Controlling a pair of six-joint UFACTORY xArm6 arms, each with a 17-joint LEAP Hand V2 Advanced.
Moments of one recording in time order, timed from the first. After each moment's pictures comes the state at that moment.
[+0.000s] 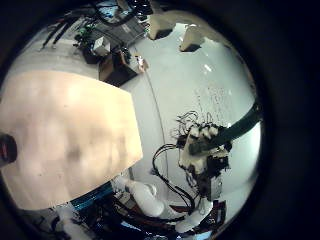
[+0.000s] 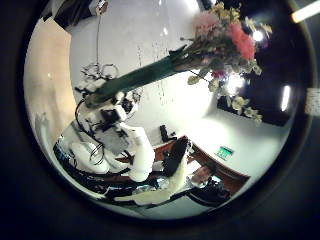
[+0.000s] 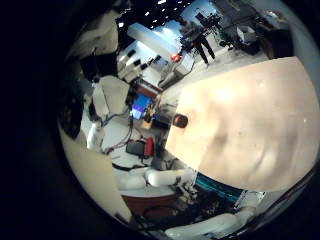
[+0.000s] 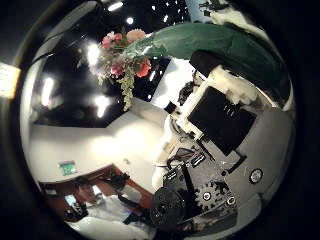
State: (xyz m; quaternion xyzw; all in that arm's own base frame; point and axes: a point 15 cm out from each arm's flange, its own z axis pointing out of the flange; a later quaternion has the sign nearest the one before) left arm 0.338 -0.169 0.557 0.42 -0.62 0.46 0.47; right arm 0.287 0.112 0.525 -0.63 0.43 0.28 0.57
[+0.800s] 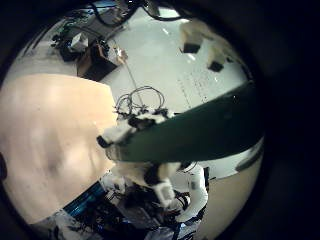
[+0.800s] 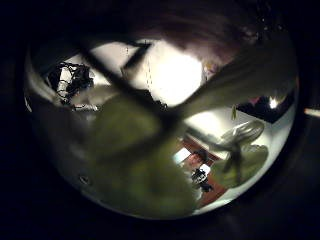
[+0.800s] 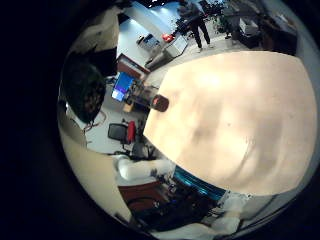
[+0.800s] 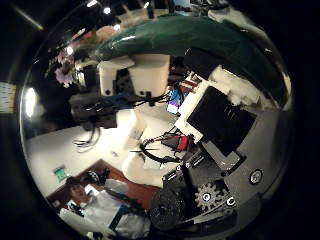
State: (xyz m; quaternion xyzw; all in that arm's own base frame) left arm 0.327 -0.195 0.569 0.36 -0.61 0.48 0.52; right arm 0.316 0.146 0.450 -0.68 0.48 0.26 0.49
